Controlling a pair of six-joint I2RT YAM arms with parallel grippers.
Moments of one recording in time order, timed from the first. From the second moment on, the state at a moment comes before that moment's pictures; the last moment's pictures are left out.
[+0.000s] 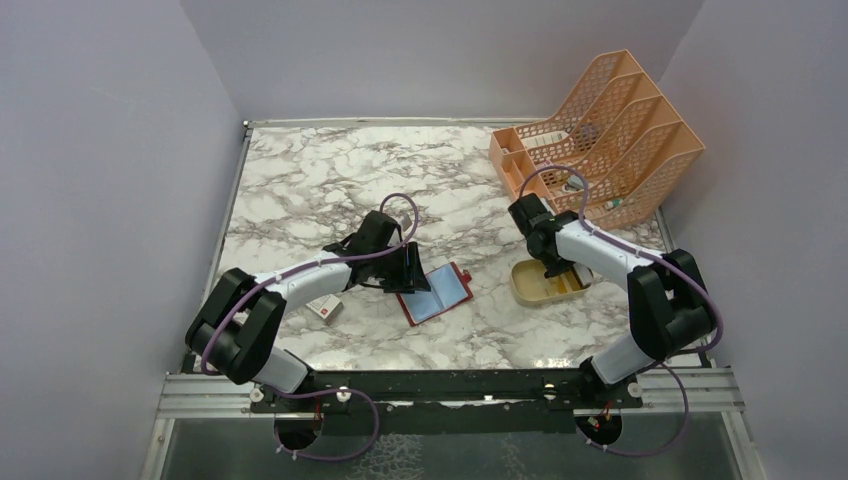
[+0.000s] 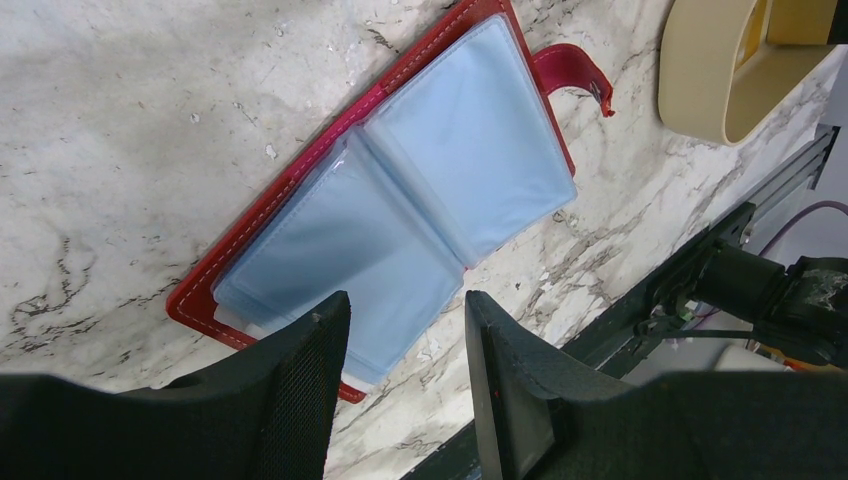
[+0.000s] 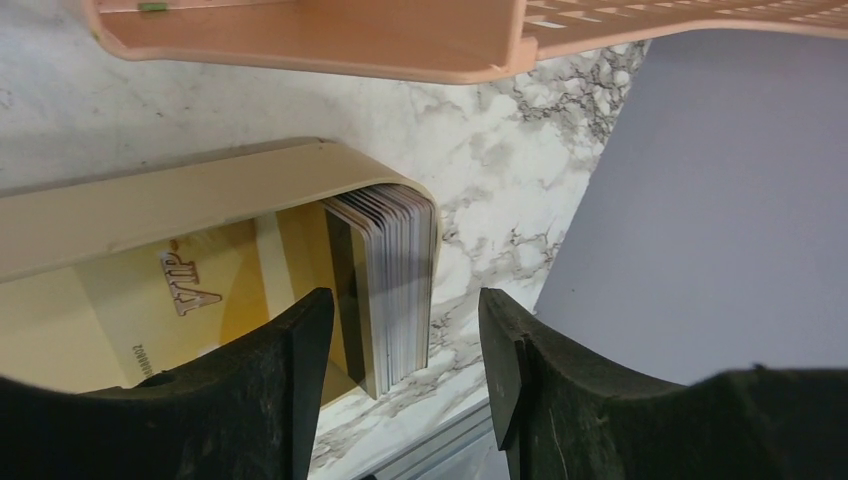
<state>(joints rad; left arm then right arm) -0.59 1.46 0.73 -0.19 0.40 -0.67 0.44 1.56 0.94 -0.75 0.72 -0.06</state>
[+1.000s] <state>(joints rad) -0.58 1.46 0.72 -0.18 0.41 -0.67 0.44 1.56 0.93 -0.71 0.75 -0.09</state>
